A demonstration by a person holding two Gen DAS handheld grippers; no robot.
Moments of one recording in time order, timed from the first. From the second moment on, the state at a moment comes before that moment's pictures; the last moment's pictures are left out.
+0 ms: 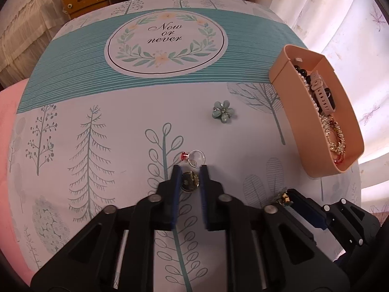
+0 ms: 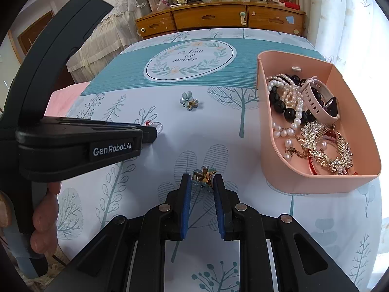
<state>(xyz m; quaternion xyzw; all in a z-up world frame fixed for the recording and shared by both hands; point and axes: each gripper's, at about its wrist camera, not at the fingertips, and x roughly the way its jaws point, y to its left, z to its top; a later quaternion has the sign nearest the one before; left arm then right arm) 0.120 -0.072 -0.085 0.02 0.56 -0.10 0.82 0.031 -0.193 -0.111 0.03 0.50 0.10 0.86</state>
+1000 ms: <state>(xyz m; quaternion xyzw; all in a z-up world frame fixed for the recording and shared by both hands) 0.072 -0.020 -0.041 -0.06 0.45 -0.18 0.87 0.013 -0.197 -0.083 0.04 0.46 0.10 0.88</state>
